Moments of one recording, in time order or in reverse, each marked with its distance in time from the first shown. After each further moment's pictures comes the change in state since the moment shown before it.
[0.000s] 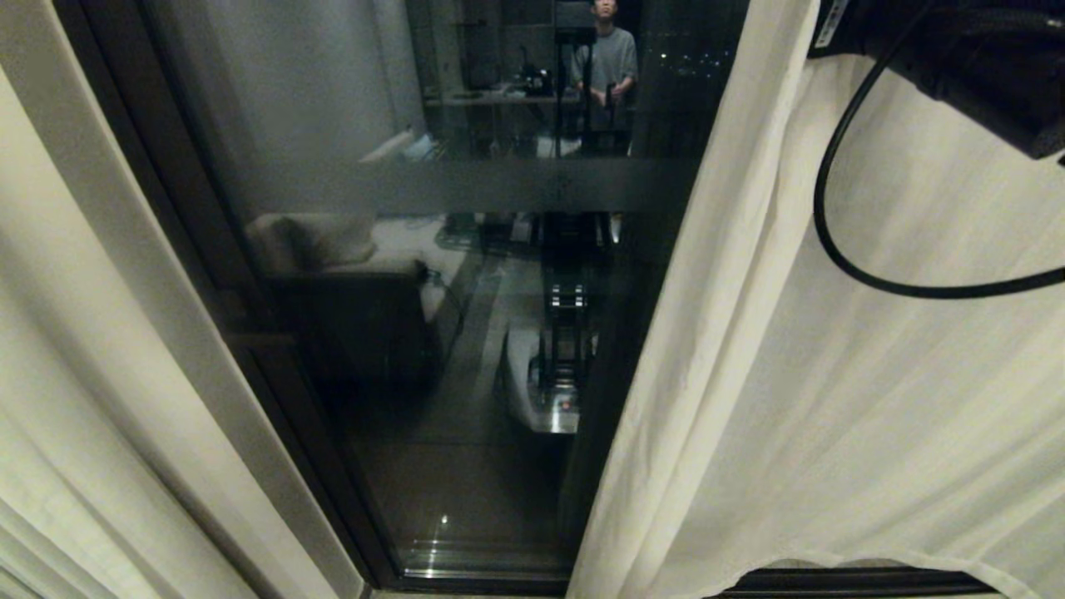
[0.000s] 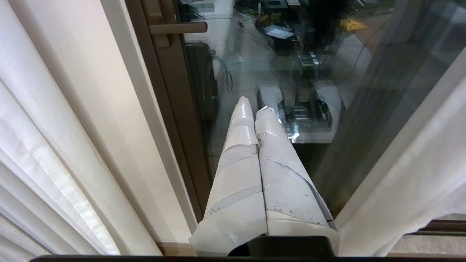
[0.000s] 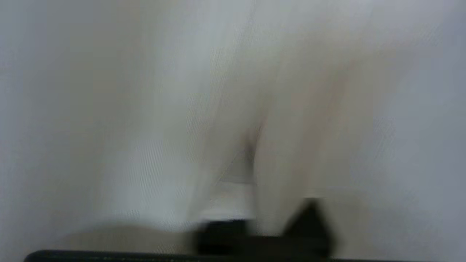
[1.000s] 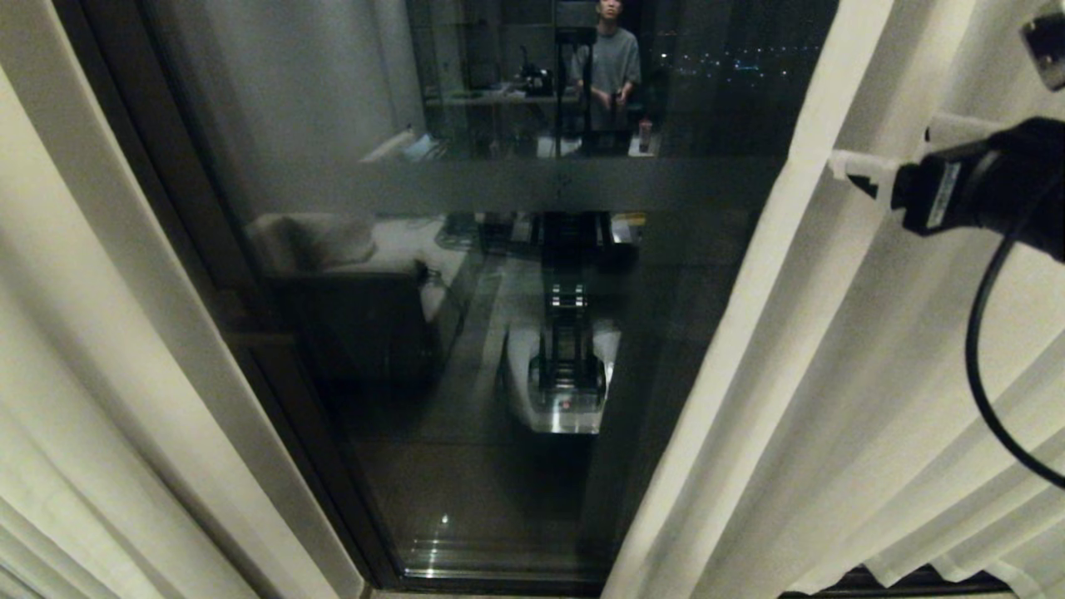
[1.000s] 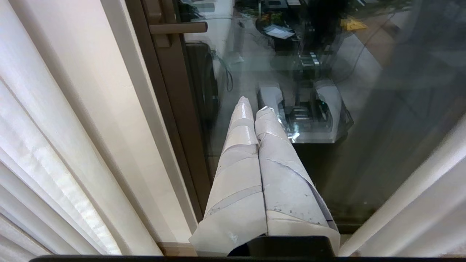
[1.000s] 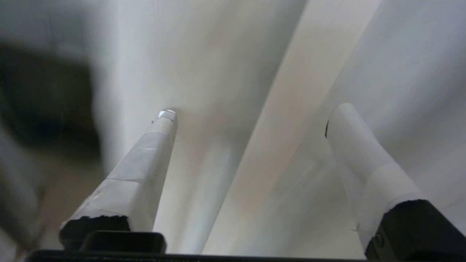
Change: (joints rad) left arm 0.000 0.000 0.000 0.000 0.000 0.000; right arm -0.148 -0.316 0.505 0.145 -0.004 -0.002
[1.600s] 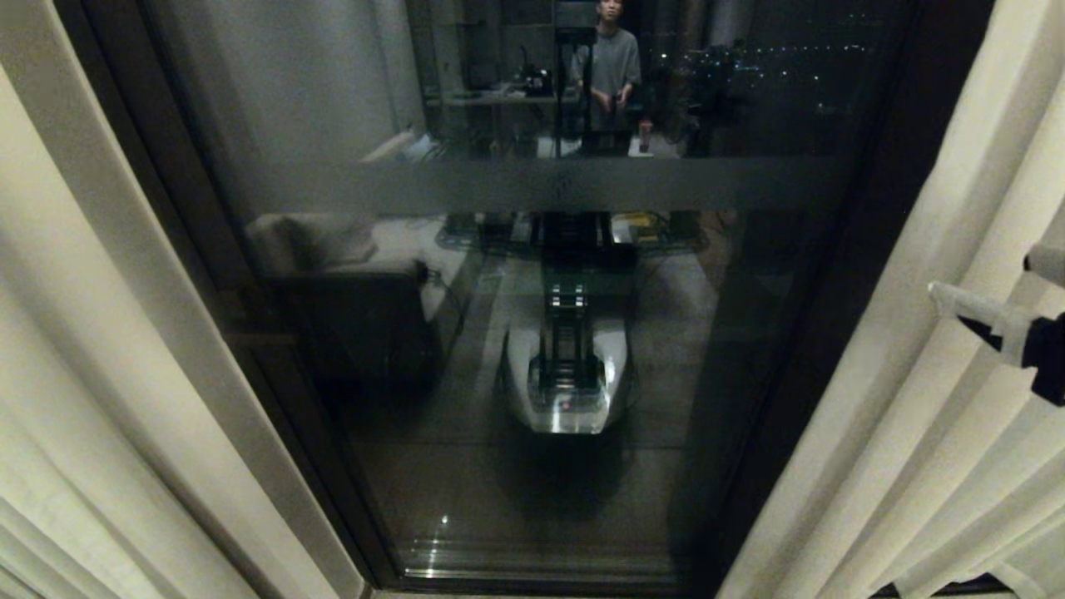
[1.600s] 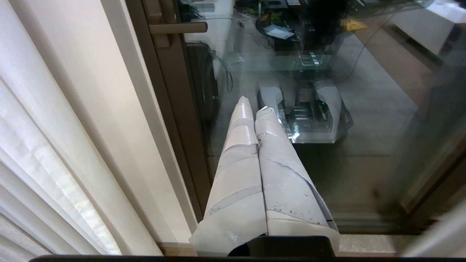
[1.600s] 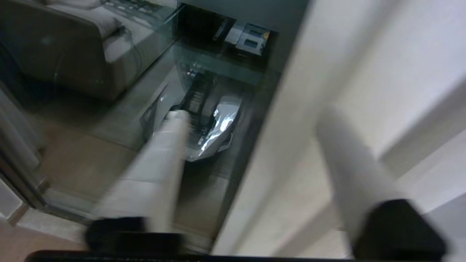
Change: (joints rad) left arm 0.000 0.000 0.000 0.000 0.000 0.000; right arm -0.041 -0.310 0.335 0.083 0.000 0.002
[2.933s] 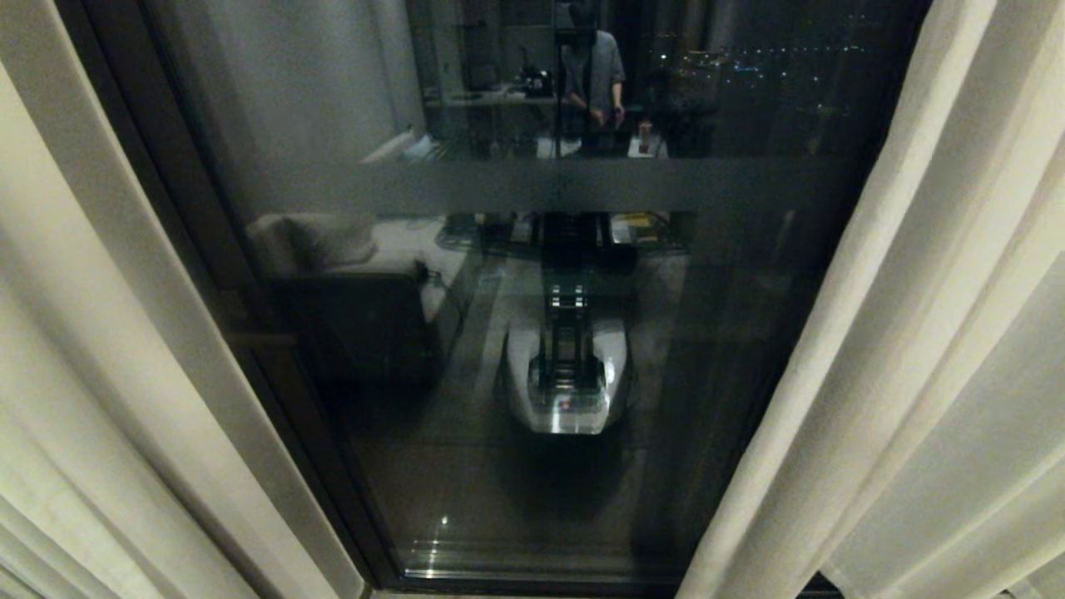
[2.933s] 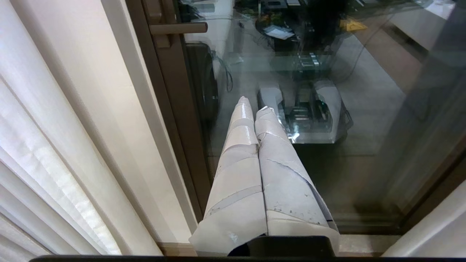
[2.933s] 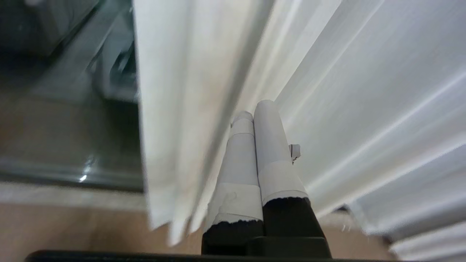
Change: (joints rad) left arm 0.000 0.000 0.000 0.000 0.000 0.000; right arm -0.260 -0.682 0.512 0.274 0.025 -0.011
